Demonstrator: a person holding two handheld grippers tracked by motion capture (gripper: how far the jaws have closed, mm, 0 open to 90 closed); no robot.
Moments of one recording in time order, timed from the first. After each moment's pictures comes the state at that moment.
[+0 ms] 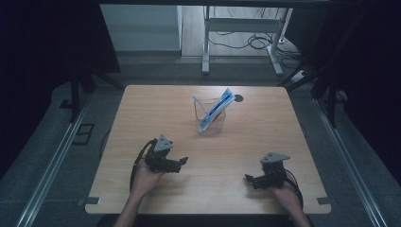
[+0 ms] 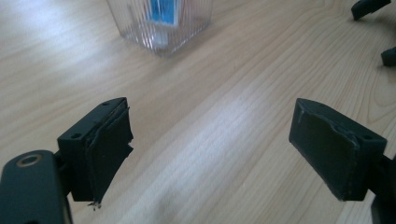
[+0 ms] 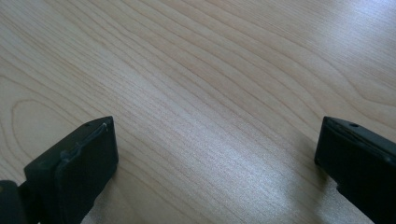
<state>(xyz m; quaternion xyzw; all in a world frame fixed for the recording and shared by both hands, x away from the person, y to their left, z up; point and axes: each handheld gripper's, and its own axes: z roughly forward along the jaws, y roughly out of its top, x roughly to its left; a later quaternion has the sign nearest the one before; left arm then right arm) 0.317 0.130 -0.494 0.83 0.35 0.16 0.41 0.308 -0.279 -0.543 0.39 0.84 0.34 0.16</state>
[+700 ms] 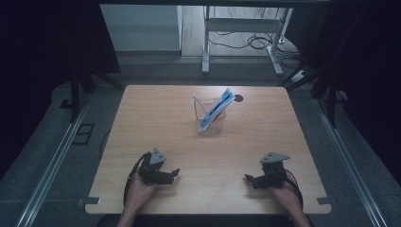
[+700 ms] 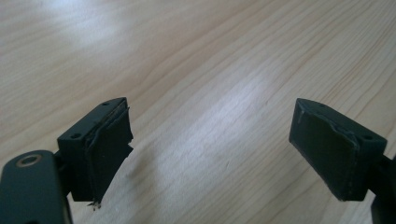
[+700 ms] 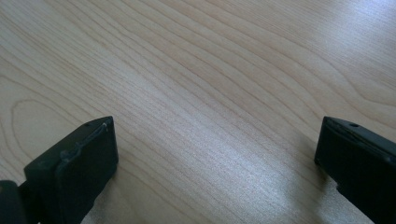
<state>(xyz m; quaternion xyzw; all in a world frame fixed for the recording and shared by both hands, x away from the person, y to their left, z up) 0.295 0.148 -0.534 0.84 0.38 0.16 0.36 0.308 -0.279 -0.543 0.39 0.84 0.34 0.16</state>
